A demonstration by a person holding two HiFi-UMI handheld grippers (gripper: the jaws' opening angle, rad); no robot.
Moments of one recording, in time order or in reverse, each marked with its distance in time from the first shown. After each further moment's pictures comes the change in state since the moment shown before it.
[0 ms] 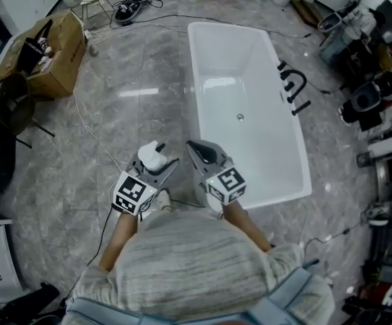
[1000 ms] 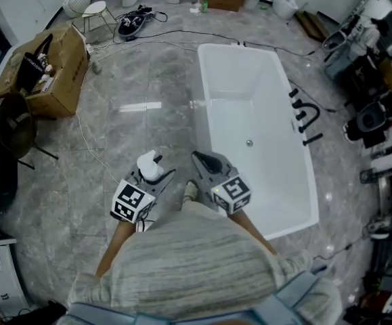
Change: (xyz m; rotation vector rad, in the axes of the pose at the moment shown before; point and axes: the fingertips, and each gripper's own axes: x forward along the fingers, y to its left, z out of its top) left arm 0.037 0.186 -0.004 -0.048 0.072 0.004; right arm 0.152 -0.081 0.033 0.029 0.087 -0.011
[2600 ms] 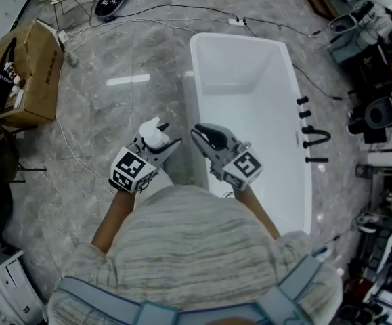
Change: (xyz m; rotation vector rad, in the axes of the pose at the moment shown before) left arm 0.265 0.249 0.080 -0.056 -0.037 -0.158; right arm 0.198 -0.278 0.058 0.075 -0.074 0.118
